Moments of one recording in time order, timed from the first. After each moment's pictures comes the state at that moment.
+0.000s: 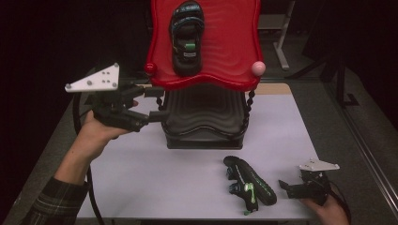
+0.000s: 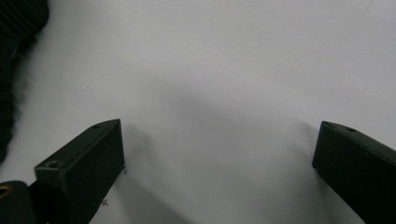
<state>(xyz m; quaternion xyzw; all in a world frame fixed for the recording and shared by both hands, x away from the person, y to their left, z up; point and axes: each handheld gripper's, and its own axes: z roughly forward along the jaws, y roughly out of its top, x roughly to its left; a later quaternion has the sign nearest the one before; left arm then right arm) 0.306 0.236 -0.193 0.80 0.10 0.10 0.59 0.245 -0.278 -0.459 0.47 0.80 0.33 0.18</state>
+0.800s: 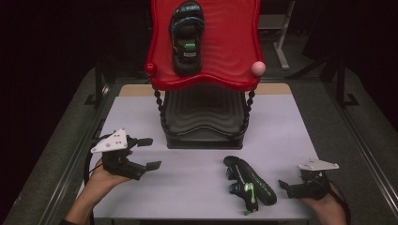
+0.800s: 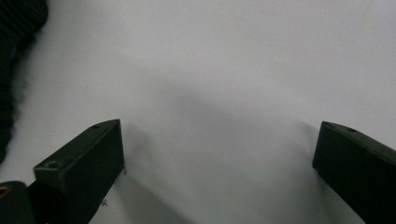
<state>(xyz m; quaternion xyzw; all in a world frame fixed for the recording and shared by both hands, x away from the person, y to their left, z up) 0.280 0.277 -0.352 0.83 0.20 0.10 0.52 0.246 -0.278 -0.458 0.47 0.80 0.33 0.18</state>
